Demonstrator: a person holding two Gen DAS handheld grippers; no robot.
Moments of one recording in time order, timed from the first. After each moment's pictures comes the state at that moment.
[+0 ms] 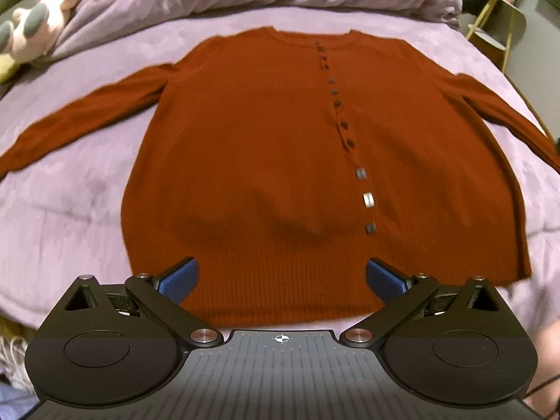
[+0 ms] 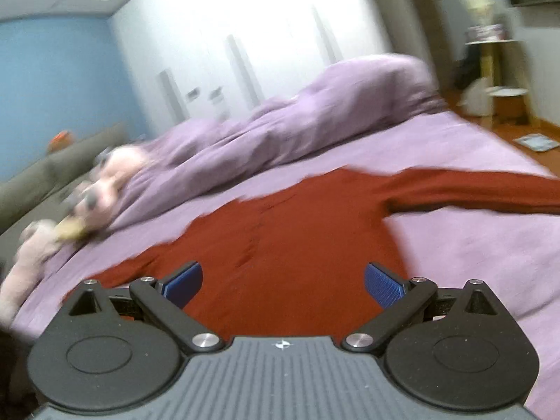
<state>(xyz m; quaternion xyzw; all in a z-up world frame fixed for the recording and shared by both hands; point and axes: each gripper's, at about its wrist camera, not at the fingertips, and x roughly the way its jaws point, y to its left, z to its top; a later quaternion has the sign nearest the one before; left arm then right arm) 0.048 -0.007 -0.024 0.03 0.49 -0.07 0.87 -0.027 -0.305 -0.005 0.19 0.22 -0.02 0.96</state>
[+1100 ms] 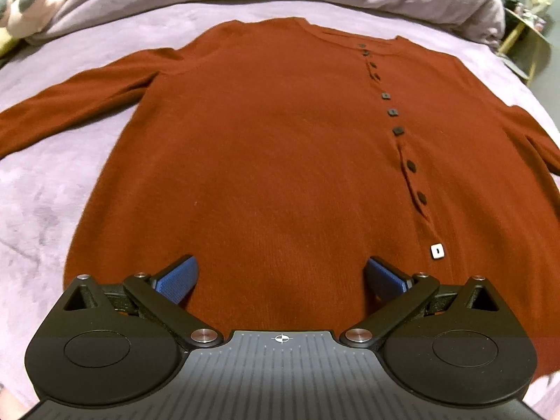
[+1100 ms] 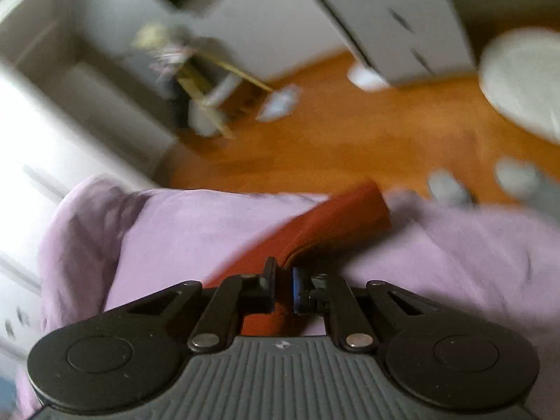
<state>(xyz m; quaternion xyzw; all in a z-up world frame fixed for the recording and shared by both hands) 0.133 0.010 -0.090 -0.02 0.49 -0.06 0.87 0.028 -0.551 -0.040 0.42 0.14 -0.31 0.84</state>
